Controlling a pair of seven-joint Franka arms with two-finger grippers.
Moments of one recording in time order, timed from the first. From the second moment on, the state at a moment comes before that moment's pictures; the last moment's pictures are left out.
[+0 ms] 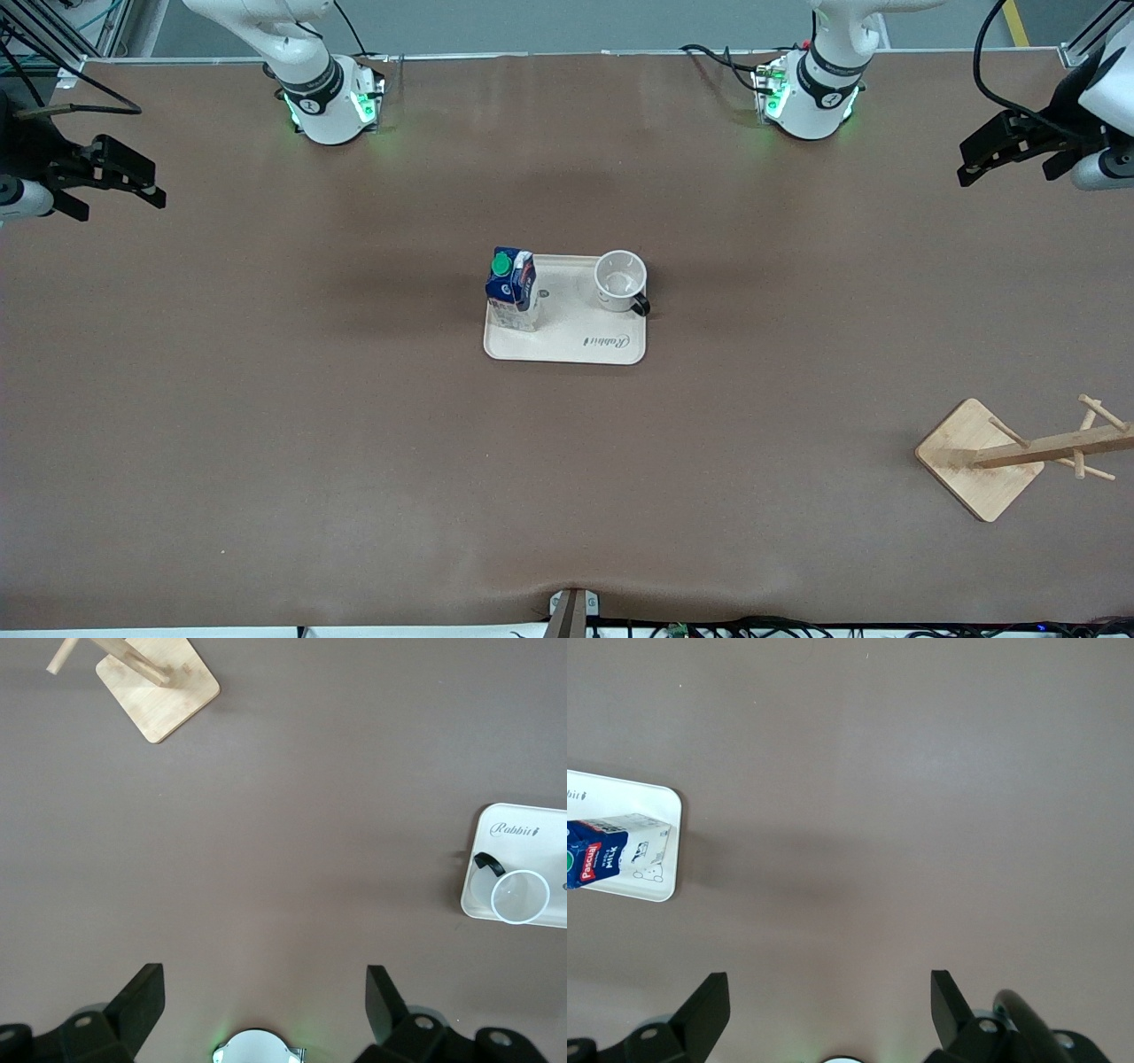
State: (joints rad) left arm 0.02 -0.07 -0.13 -1.51 0.00 1.39 -0.16; right arm -0.06 -0.08 0.06 -1.60 0.07 1.47 -0.13
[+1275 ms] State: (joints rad) left arm 0.03 -0.07 -0.13 -1.51 0.00 1.39 -0.16; right arm -0.05 -0.08 0.07 -1.60 0.12 1.37 -0.13
